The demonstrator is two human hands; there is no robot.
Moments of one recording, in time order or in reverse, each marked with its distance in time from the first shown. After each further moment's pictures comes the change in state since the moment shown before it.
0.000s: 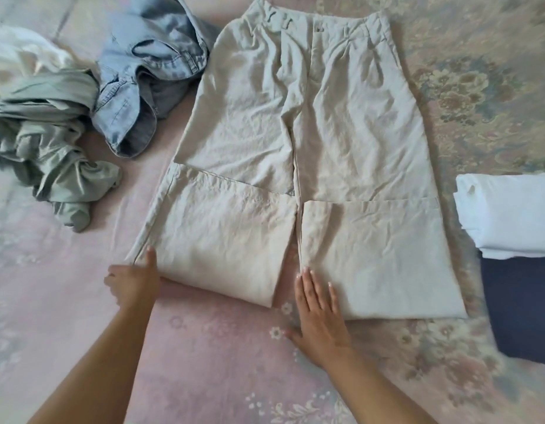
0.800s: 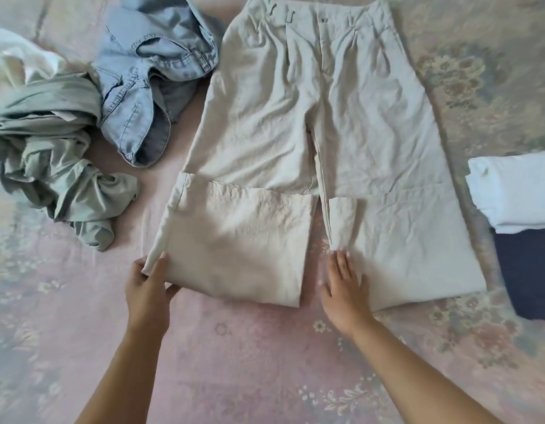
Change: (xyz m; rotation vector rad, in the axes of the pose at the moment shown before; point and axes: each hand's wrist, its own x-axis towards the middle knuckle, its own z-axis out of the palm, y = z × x) left_hand 0.030 0.003 -0.051 -0.753 -0.524 0.041; right_hand 0.038 -0.058 -0.053 0.303 -0.121 0.438
